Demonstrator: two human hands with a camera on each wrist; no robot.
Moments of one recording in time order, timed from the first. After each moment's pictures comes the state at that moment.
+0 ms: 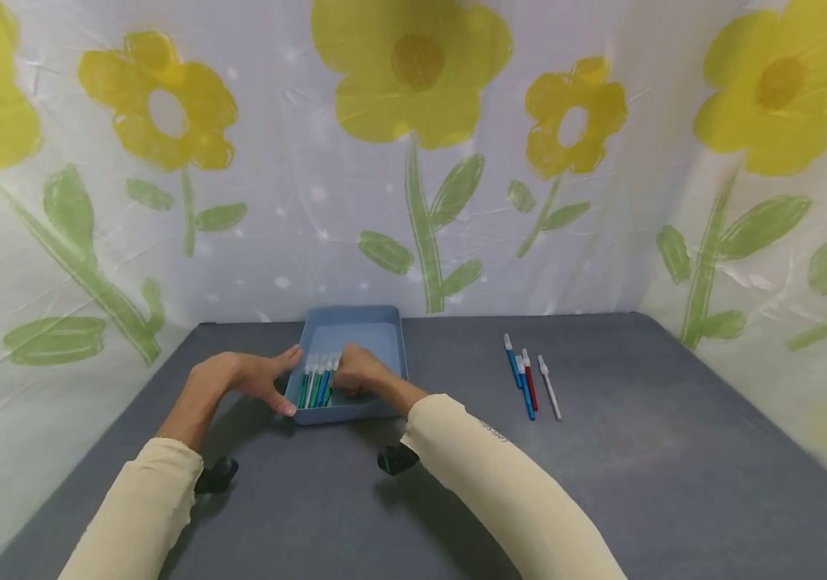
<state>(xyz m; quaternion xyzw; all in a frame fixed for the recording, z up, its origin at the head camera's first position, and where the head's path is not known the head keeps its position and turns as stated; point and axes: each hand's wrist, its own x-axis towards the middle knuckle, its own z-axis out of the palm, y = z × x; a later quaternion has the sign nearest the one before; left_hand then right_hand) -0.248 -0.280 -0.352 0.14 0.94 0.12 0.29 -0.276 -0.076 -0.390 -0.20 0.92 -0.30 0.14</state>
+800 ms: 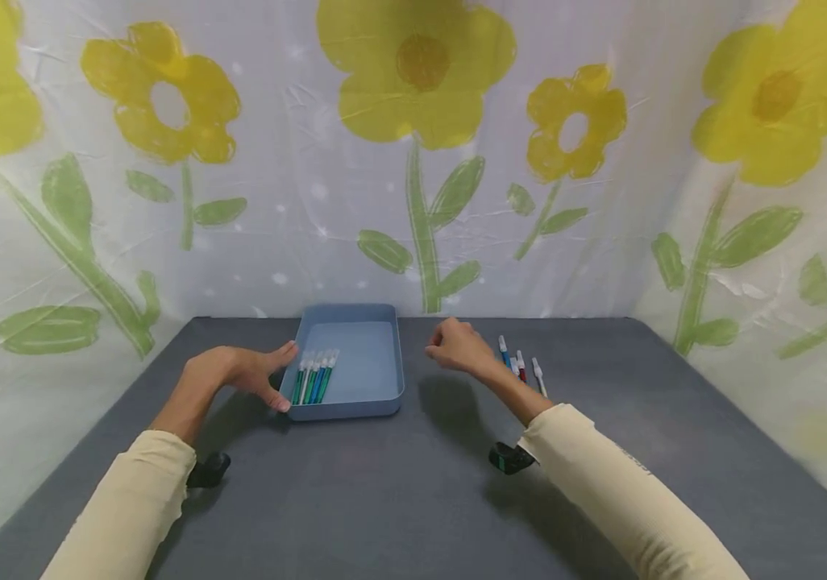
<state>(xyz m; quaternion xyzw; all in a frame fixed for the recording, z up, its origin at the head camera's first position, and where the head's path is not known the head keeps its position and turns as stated) -0.244 -0.282 -0.357 0.13 0.94 0.14 0.30 -0.265 0.074 -0.356 -0.19 0.95 -0.26 -0.02</state>
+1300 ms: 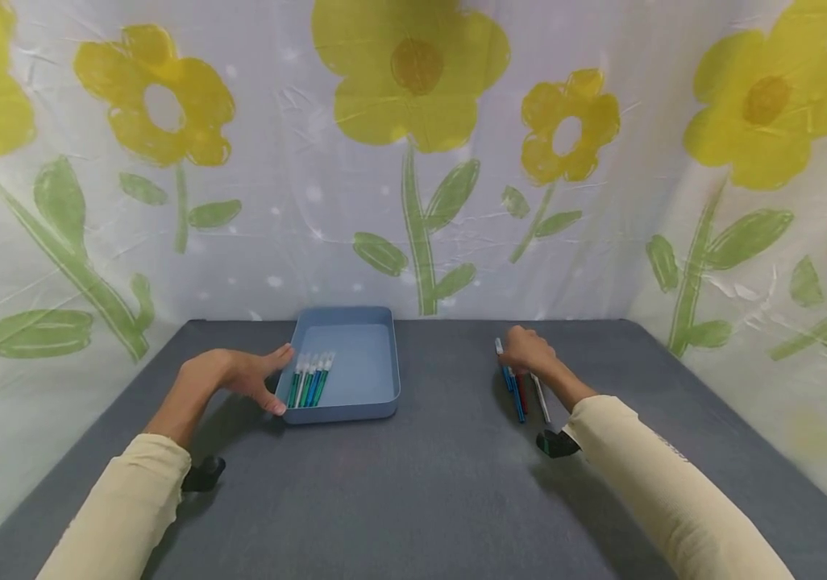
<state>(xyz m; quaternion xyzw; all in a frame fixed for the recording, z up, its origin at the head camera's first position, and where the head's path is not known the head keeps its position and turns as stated) -0.244 -0.280 -0.354 0.13 0.94 0.14 0.30 -0.302 0.173 -0.370 -0.02 0.98 -0.17 0.06</state>
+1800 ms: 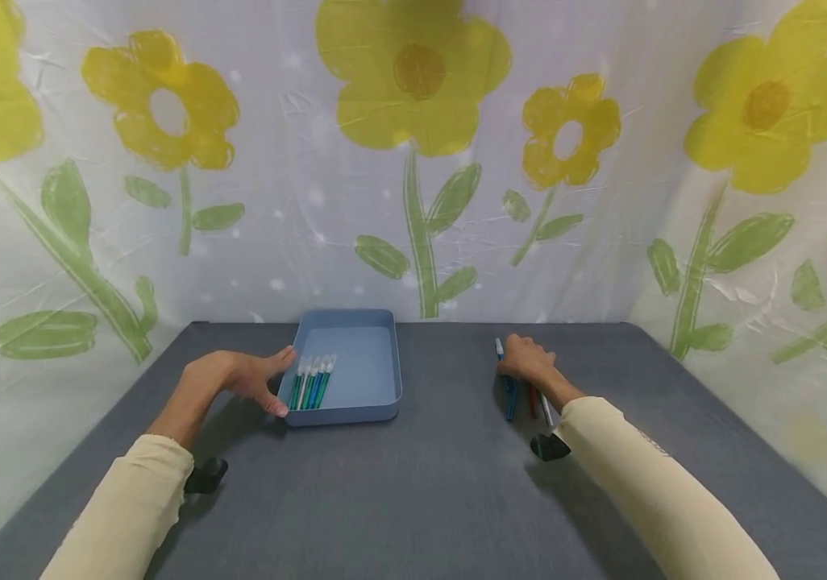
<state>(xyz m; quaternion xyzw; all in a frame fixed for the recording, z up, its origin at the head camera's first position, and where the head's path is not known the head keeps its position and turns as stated) -0.244 -0.279 -0.354 0.13 0.94 0.13 0.29 -0.298 0.167 -0.380 0.00 0.99 -0.15 0.04</state>
